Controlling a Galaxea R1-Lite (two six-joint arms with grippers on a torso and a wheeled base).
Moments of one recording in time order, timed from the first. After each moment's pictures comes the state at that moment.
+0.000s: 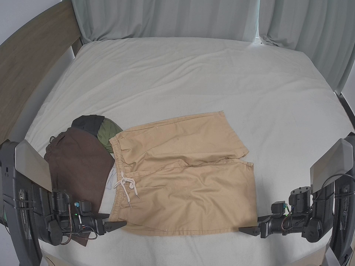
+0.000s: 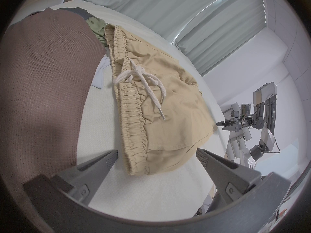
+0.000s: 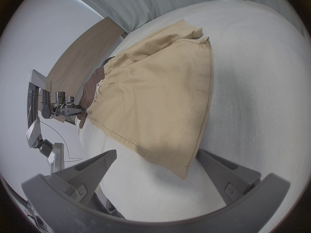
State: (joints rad) left arm 0.01 2.41 -0.11 -1.55 -0.74 -0.03; right arm 0.24 2.37 -0.05 -1.54 0.47 0.12
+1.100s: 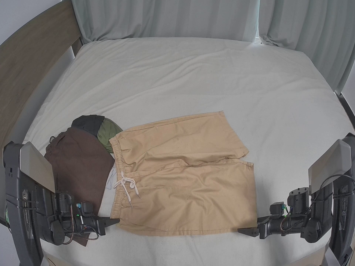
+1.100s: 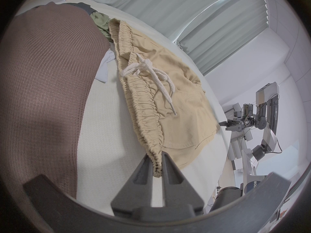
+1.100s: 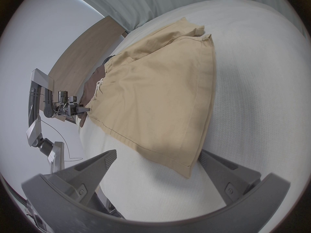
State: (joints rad) left arm 0.01 2.46 -0.14 -1.55 -0.73 -0.02; right arm 0.24 2.39 -0.06 -1.54 0.48 0.11
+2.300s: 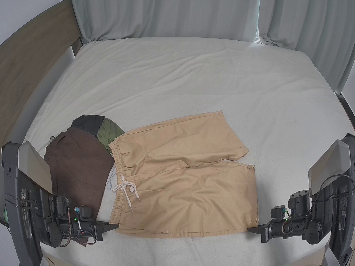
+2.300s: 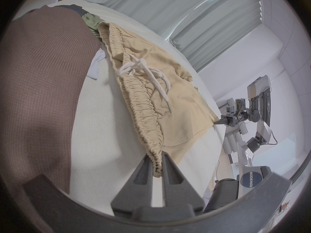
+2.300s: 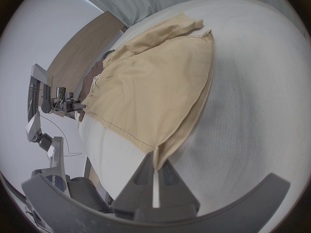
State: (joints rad) left arm 0.03 2.45 -0.08 -1.55 -0.80 0.07; right arm 0.24 2.40 -0.02 -1.54 0.47 0.08
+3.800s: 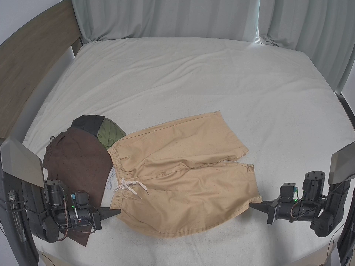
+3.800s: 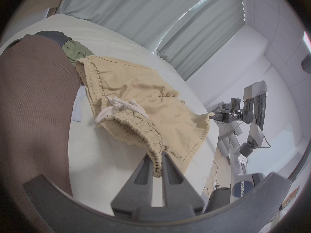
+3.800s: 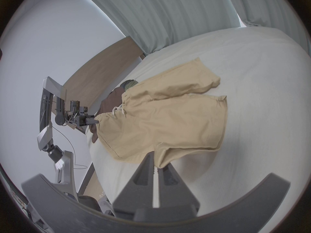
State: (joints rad) left arm -0.01 2.28 -0.12 -1.55 -0.85 -0.03; right arm 0.23 2.14 -0.07 -1.54 0.55 0.11
